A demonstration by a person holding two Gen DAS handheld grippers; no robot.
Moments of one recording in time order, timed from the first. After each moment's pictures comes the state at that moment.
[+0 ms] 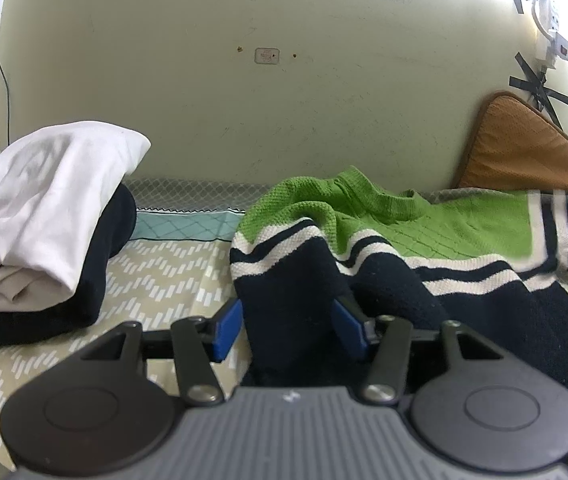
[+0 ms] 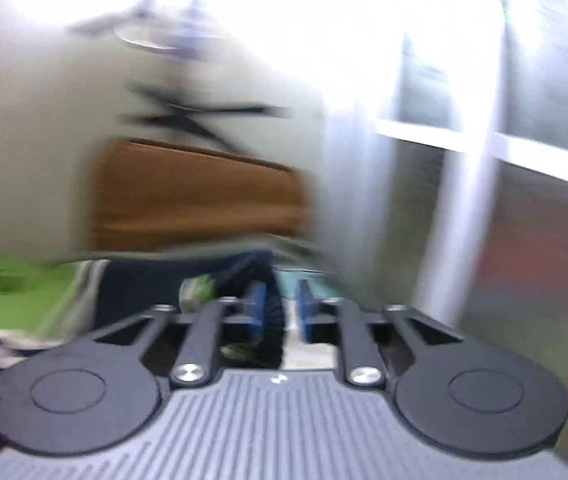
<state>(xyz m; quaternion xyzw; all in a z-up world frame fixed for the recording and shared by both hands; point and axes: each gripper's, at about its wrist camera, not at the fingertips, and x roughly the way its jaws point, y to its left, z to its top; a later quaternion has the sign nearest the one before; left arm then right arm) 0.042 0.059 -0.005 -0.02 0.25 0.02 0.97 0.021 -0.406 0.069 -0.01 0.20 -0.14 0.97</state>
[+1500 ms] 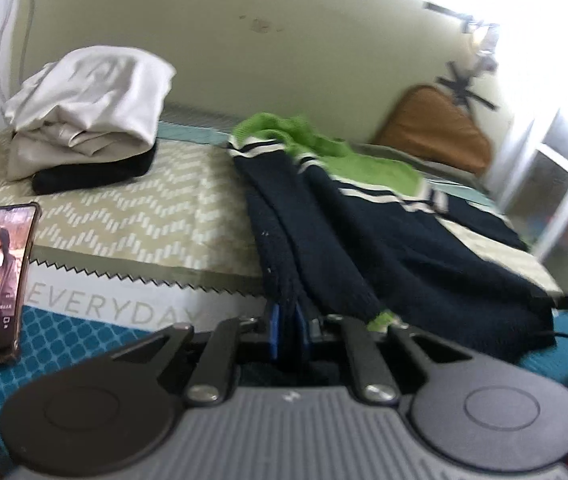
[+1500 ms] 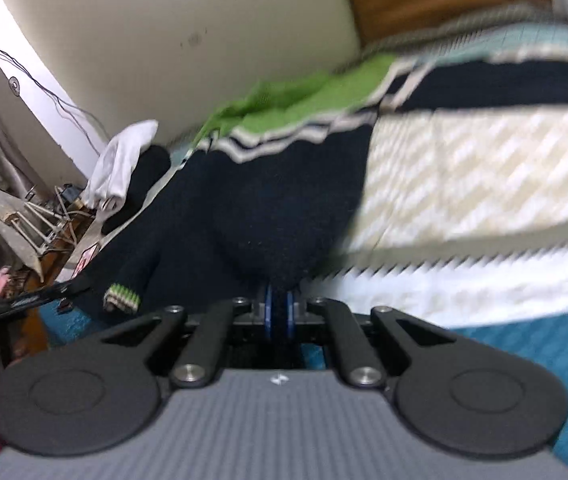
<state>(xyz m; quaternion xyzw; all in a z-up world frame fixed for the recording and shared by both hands) -0.139 0.100 0.029 -0.12 0.33 -0.10 0.93 -0.082 -0.318 0.029 0.16 0.40 0.27 0.86</state>
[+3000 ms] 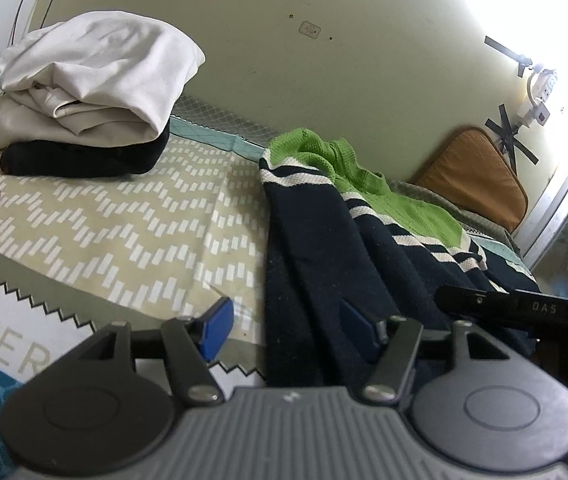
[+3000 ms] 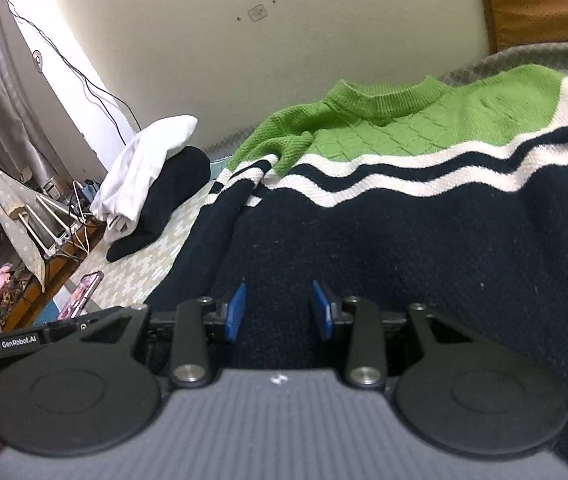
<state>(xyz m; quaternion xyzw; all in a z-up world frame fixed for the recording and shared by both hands) -0.058 0.115 -0.031 -0.19 0.29 -0.05 0.94 0.028 -0.181 -0.031 0.15 0.36 0.37 0.85</state>
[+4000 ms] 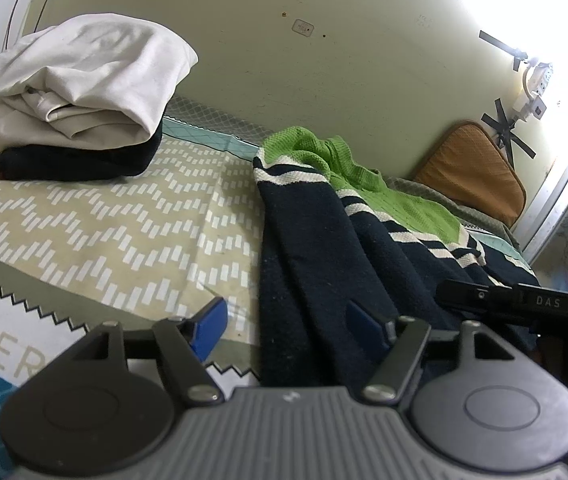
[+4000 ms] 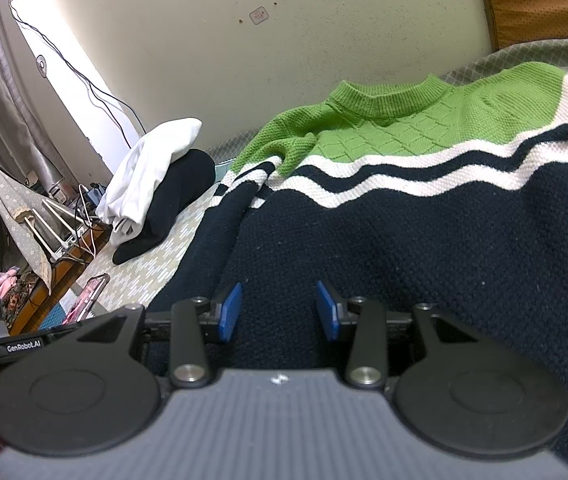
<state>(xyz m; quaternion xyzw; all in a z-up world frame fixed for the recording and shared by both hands) -0.054 0.114 -0.032 -0.18 0.29 -0.06 0.94 0.028 -0.184 -0.032 0.16 0.35 0.37 0.84</state>
